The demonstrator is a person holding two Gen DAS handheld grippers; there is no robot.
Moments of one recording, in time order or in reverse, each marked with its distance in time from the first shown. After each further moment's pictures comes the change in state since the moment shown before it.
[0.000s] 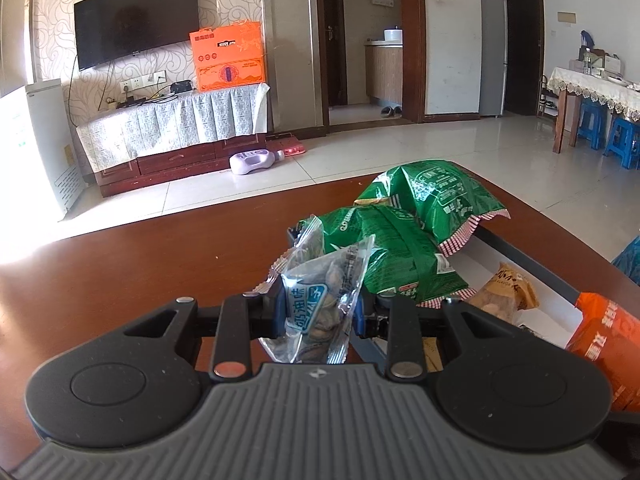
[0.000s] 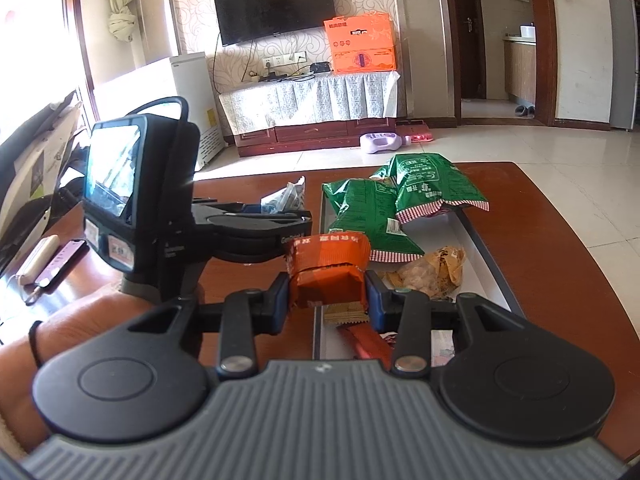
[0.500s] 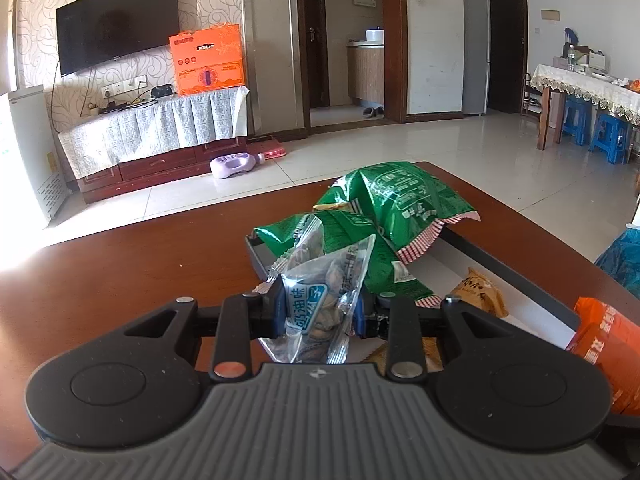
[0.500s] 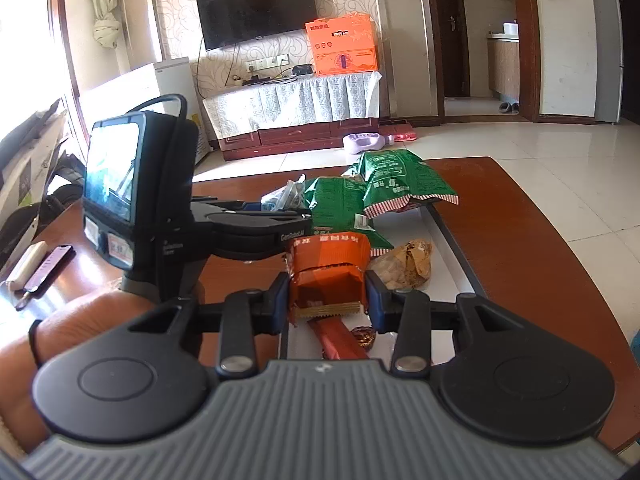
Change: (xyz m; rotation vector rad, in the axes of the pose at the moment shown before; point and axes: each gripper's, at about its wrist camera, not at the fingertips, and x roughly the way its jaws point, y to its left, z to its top) left arm 0.008 -0.024 0.004 0.021 -0.005 -0.051; right arm -0.007 -0.021 -0.005 0.027 -0.007 -0.039
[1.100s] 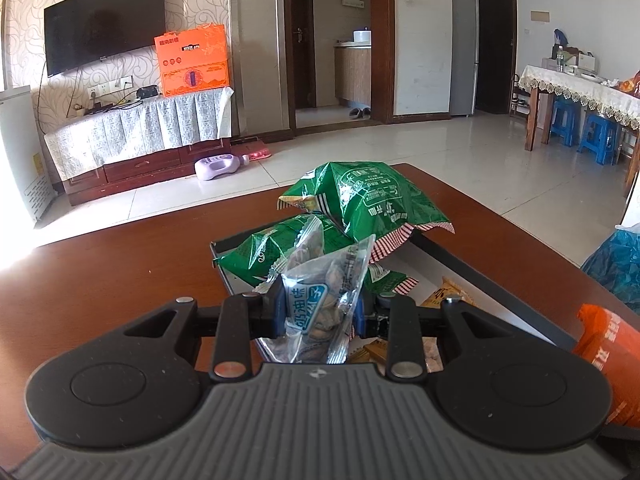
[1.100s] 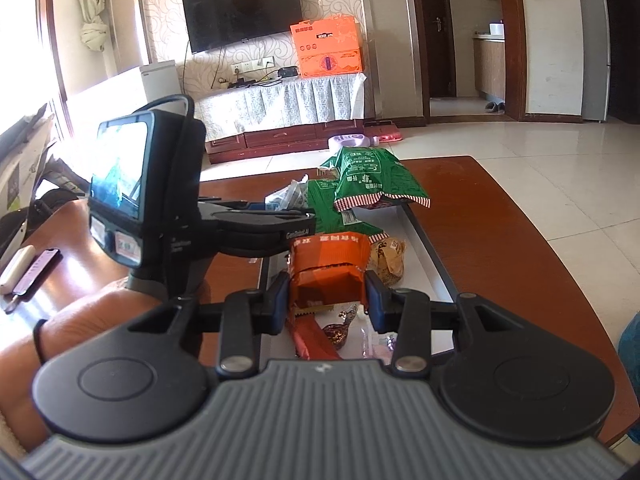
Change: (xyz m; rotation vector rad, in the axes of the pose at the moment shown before) left arm 0.013 -0.018 0.001 0.004 -0.005 -0.040; right arm -0.002 -0.011 -0.002 0.012 -0.007 -0.037
